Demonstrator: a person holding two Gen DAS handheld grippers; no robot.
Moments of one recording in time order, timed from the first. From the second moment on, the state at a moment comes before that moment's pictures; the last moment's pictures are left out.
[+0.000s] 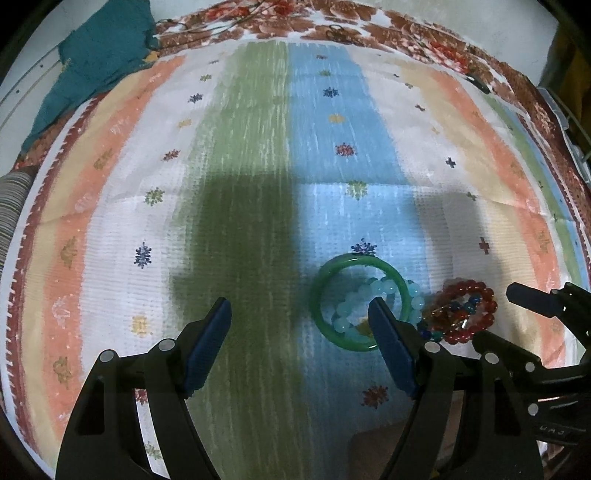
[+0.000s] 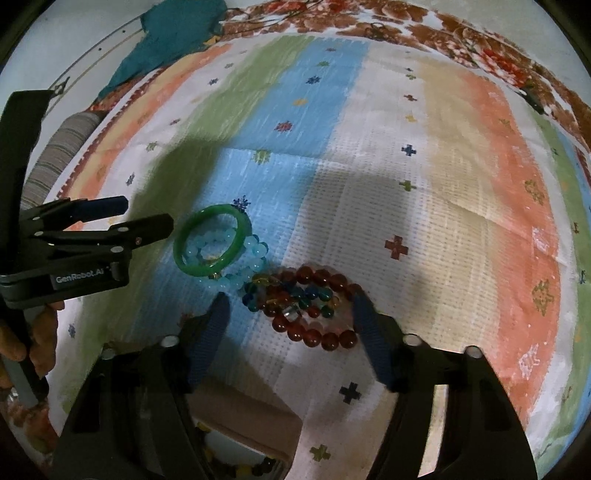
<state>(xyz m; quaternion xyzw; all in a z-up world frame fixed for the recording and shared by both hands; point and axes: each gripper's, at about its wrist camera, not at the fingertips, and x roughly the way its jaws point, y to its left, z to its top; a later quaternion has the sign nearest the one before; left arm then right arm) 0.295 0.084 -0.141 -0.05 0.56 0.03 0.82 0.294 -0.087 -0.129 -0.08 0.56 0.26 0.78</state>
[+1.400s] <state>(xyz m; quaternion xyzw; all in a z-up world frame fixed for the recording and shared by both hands) 0.317 0.086 -0.180 -0.04 0.59 0.02 0.81 0.303 -0.067 -0.164 -0.11 0.59 0.29 0.74</state>
